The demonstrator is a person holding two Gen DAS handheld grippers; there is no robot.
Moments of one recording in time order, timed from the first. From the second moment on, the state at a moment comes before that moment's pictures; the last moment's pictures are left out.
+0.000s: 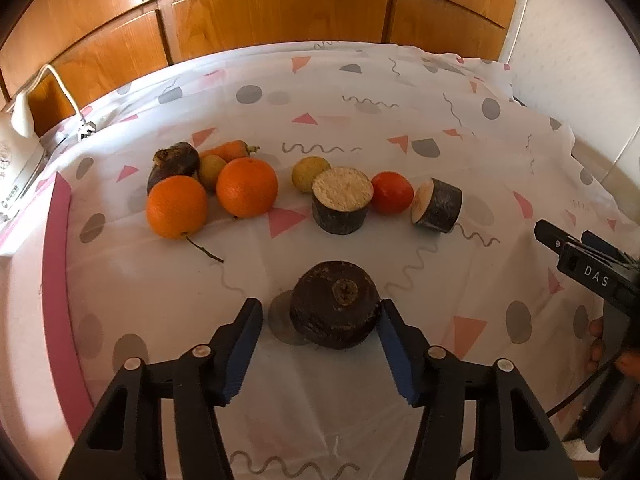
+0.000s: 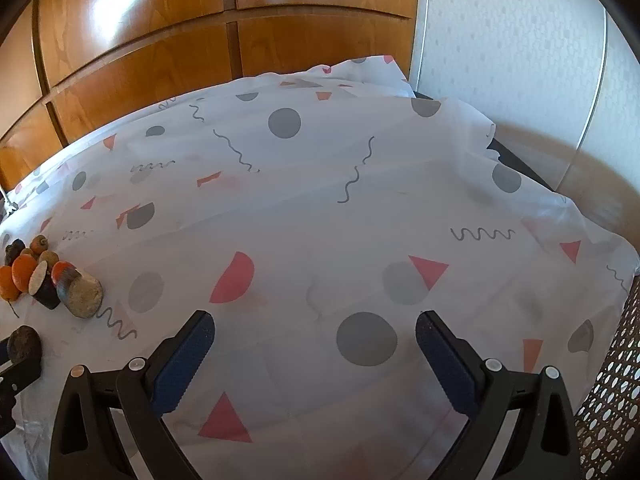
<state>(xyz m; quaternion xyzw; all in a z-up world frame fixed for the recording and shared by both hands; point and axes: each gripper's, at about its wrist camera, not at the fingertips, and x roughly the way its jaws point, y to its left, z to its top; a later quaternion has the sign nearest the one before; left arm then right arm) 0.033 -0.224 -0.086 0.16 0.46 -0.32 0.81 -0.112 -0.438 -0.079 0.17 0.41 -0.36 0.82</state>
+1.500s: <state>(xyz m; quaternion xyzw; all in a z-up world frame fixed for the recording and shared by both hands) 0.134 0.042 -0.066 -0.05 0.48 -0.03 0.88 -0.110 -0.439 -0.088 0.17 0.41 -0.36 0.82</state>
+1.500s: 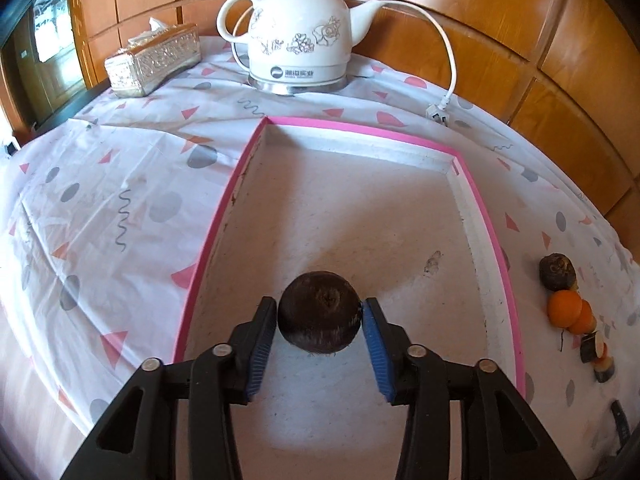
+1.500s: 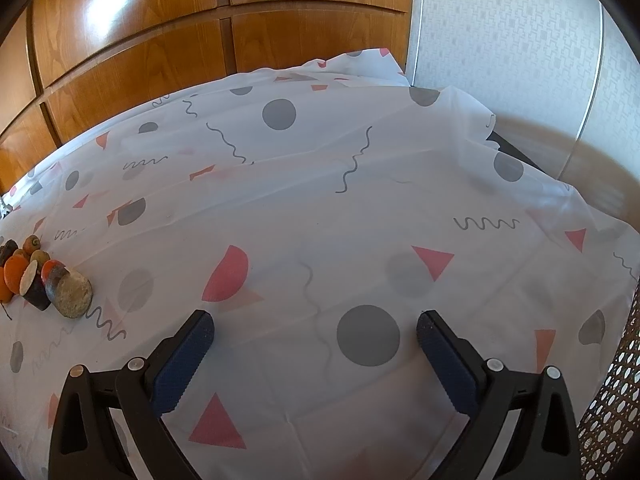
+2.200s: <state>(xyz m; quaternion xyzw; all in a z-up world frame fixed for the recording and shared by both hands) 0.062 0.061 -0.036 -0.07 0.41 0.03 0.91 -0.109 -0.439 -0.086 0.17 0.42 -0.36 0.82</state>
